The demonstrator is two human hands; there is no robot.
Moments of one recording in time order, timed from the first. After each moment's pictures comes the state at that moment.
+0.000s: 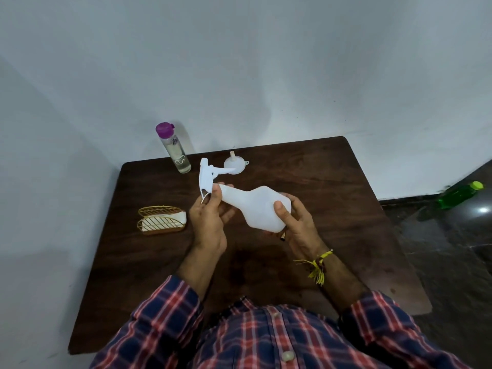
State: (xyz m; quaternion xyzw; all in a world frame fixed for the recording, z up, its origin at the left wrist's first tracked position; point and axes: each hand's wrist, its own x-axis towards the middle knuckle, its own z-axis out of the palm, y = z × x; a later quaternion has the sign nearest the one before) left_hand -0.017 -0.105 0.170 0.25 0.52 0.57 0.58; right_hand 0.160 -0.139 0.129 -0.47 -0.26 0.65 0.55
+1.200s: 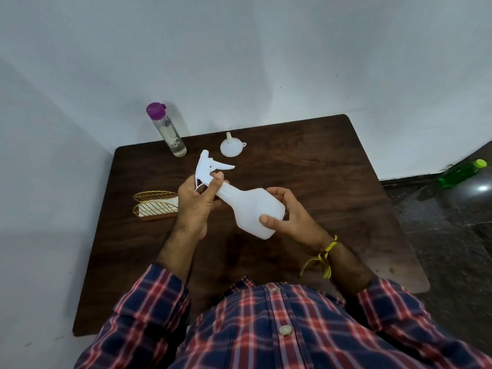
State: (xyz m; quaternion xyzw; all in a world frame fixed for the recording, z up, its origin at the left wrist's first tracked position) left_hand -0.039 -0.100 0.174 0.39 0.57 0.47 0.55; right_hand 0.172 -0.153 0.130 -0.52 -0.49 0.60 0.36
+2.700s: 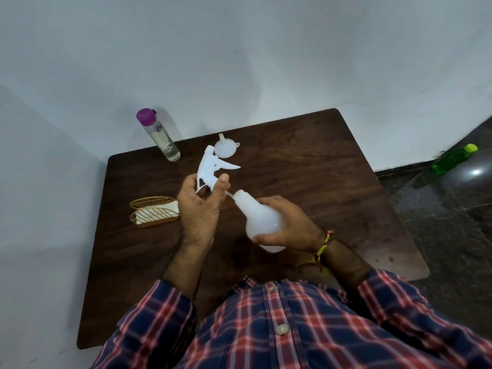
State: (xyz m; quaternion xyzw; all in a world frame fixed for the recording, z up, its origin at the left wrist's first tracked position) left_hand -0.019 -0.119 0.189 0.43 0.57 0.52 0.47; right_hand 0.171 -0.161 0.130 -0.58 -0.63 0.46 0.25
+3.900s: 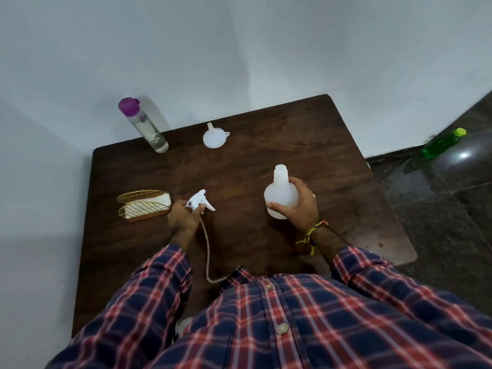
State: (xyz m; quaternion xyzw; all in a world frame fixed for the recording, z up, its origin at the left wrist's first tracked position) left_hand -0.079 -0.079 0.052 0.50 0.80 0.18 0.29; right_hand 0.205 -0.149 0.042 -0.74 -0.48 0.31 0.36
